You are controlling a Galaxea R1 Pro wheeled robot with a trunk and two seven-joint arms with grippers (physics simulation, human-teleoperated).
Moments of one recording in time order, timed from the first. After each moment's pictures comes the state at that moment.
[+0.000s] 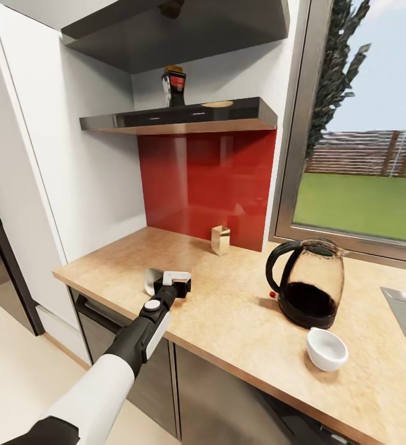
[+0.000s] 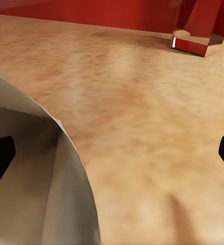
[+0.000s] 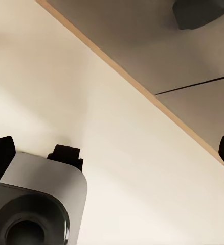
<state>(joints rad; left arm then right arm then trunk) -0.77 -0.17 -0.20 -0.70 0.06 0.11 0.12 -0.16 -0.11 0.01 0.01 0.21 -0.28 0.01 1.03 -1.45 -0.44</state>
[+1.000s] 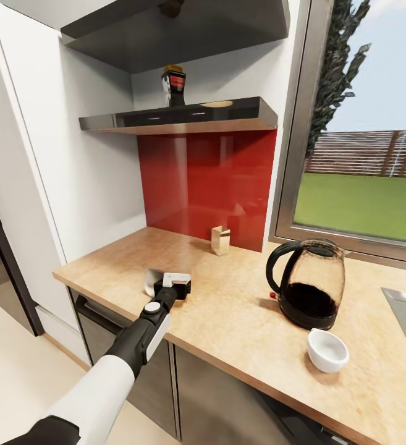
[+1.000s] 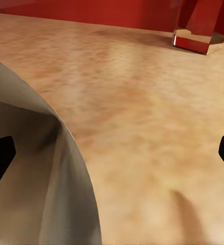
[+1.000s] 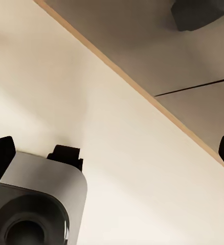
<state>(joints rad) -0.77 -0.17 -0.20 -0.68 0.06 0.08 0.12 -0.16 -0.11 0.01 0.01 0.21 -0.28 0.01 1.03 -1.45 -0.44</state>
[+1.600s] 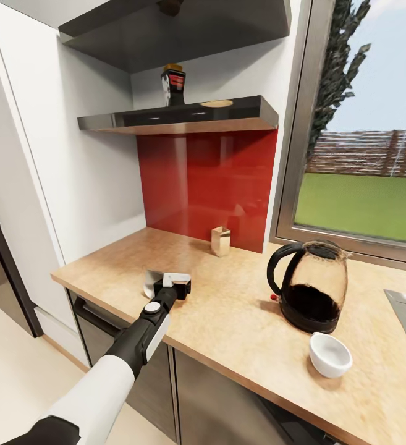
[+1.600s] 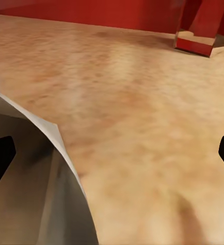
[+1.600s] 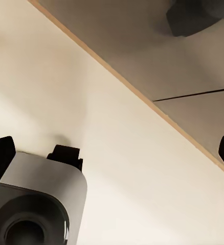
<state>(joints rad) -0.77 -0.17 -0.20 -0.68 0.06 0.07 0.12 -0.16 -0.11 0.01 0.01 0.21 -0.28 0.01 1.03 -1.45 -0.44</state>
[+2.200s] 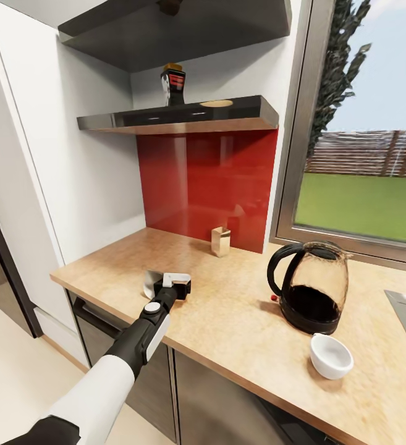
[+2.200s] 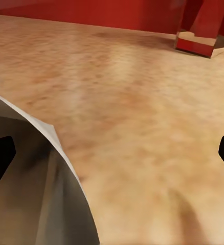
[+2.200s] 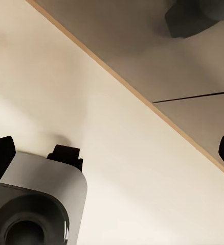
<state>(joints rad) -0.77 -0.17 -0.20 -0.68 0.06 0.07 0.12 -0.16 -0.11 0.01 0.01 0.21 -0.28 0.01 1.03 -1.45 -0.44</state>
